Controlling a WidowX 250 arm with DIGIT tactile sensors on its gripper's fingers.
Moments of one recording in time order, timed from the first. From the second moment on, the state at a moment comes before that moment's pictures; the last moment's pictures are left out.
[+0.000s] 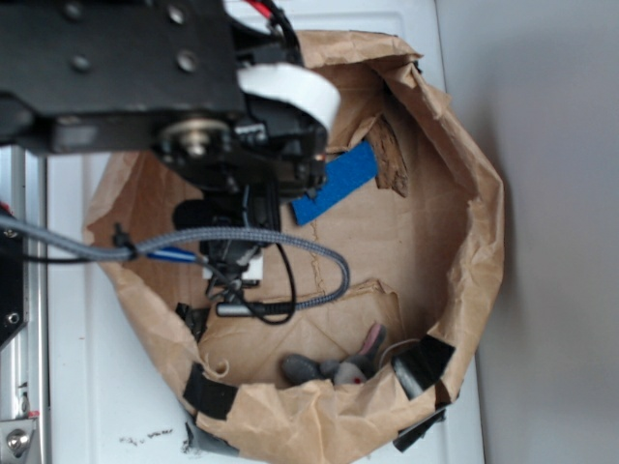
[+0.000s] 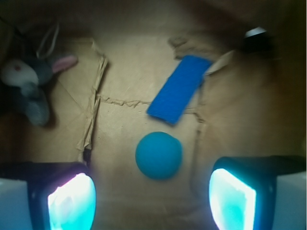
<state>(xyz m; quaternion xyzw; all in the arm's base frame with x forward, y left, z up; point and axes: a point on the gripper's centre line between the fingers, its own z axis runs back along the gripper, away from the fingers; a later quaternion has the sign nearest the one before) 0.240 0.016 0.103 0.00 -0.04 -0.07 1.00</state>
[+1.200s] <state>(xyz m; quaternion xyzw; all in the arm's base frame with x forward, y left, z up) 0.231 0.016 0.029 0.03 -0.03 -0.12 0.99</state>
